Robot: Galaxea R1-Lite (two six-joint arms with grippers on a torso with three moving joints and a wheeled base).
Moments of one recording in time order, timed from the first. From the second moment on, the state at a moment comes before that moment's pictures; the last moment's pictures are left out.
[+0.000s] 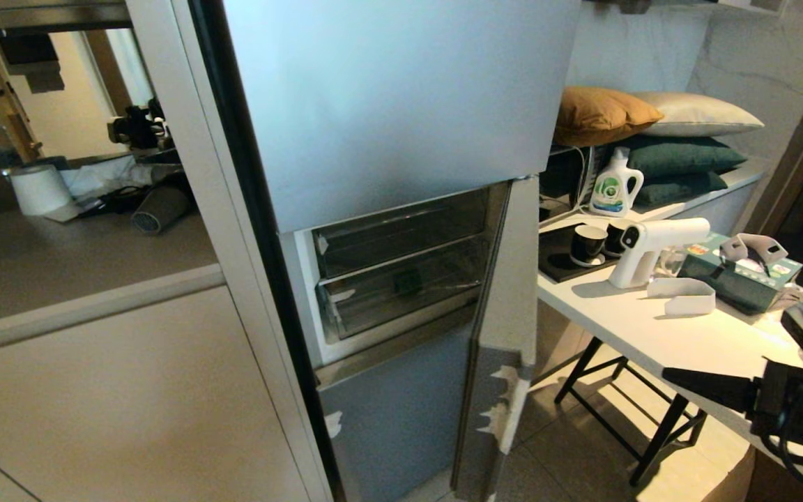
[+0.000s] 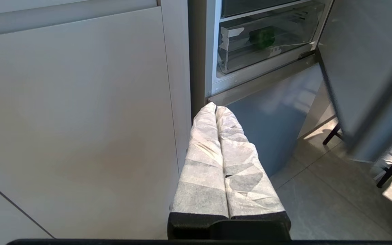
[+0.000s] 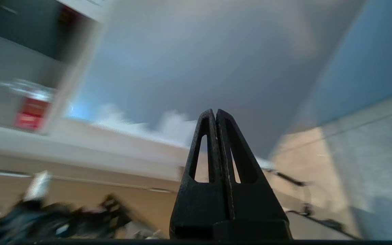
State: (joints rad) left arm 0.00 0.00 0.00 -0.02 0.00 0.00; right arm -0.19 1.51 -0.31 -0.80 0.88 0.51
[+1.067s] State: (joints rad) left arm 0.00 0.00 0.00 -0.02 0.00 0.00; right arm 0.57 2.17 -0.75 -1.27 0.18 0.35
